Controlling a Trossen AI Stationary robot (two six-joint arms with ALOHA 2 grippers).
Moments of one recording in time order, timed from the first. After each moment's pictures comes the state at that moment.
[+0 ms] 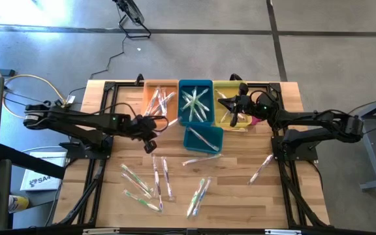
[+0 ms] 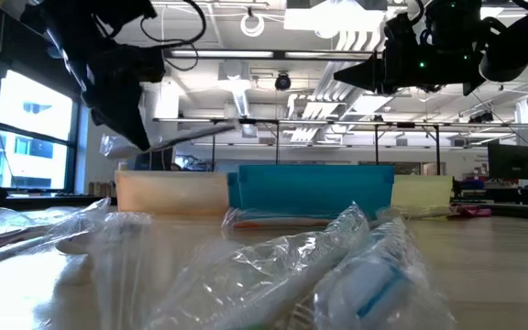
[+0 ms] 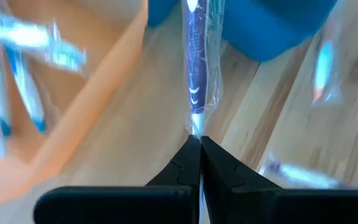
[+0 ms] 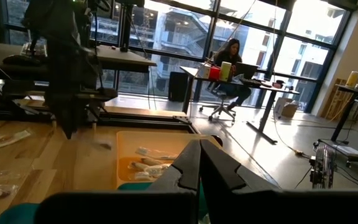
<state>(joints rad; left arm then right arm) 0.01 1.10 0.69 -0.49 -0.20 -0.47 -0.49 1.14 0.38 0.83 -0.21 -0.18</state>
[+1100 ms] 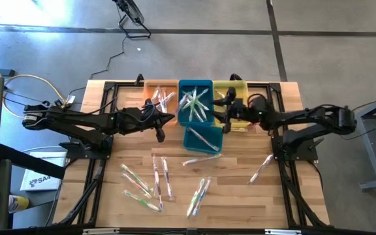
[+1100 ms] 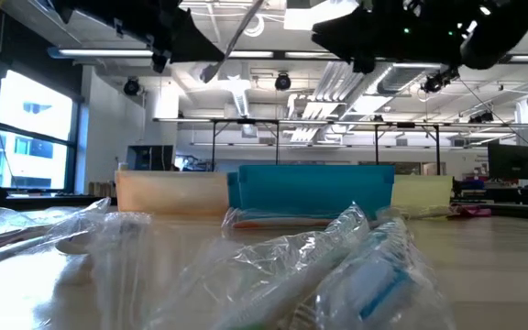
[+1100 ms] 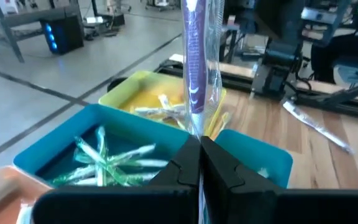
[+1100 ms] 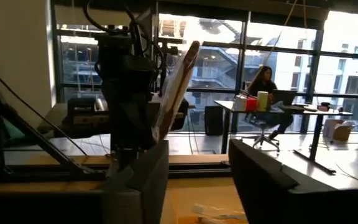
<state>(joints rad) 0.01 1.08 0.69 0.19 -0.39 -0.13 -0.28 1.27 0.52 0.96 -0.15 -0.02</state>
